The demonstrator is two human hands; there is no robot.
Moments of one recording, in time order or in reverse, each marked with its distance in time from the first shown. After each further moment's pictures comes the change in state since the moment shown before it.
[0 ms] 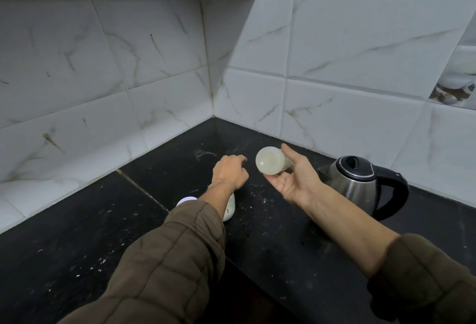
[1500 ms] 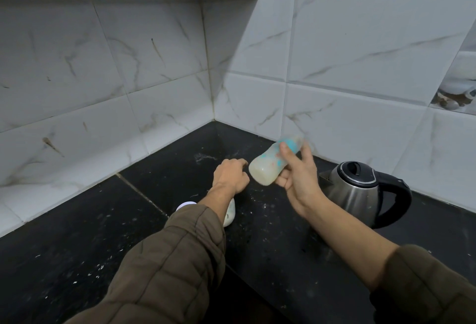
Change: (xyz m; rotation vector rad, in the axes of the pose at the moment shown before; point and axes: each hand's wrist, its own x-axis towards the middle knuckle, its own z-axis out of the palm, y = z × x) left_hand 0.005 0.003 -0.005 0.026 -0.030 0.013; right_hand 0.000 0.008 0.003 -0.190 -0.040 -0.497
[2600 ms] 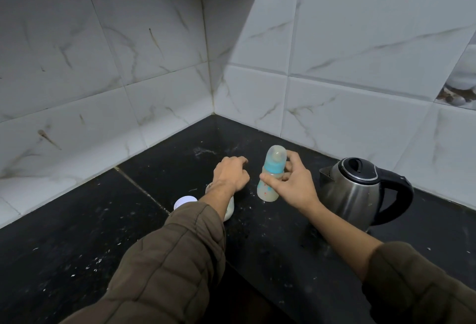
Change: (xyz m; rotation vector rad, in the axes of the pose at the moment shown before) left_hand -0.002 -0.001 0.010 -0.028 -0.002 -0.008; right_hand 0.018 0.038 -0.041 -0.904 -0.056 -0.152
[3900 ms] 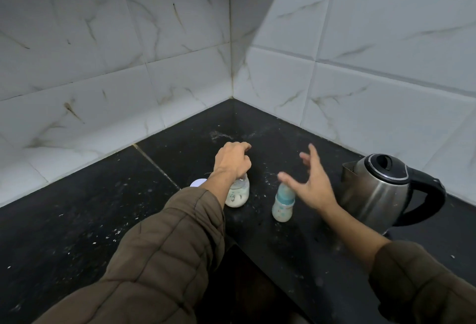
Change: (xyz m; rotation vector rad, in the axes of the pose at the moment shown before) left_hand -0.005 -0.041 -0.010 -0.016 0.087 -0.031; right_hand 0.004 0.032 0.010 -0.181 -0.080 0.054
